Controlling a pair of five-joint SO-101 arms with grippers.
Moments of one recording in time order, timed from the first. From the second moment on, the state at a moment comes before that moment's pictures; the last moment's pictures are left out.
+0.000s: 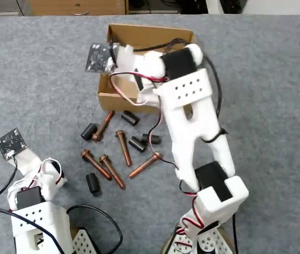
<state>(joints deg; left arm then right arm) -21.9 -80.0 90.1 54.9 7.4 -27.3 10.2 -33.5 101.1 50.7</state>
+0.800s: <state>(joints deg) -21.9 -80.0 90.1 54.9 7.4 -27.7 10.7 9.0 82.6 51.0</state>
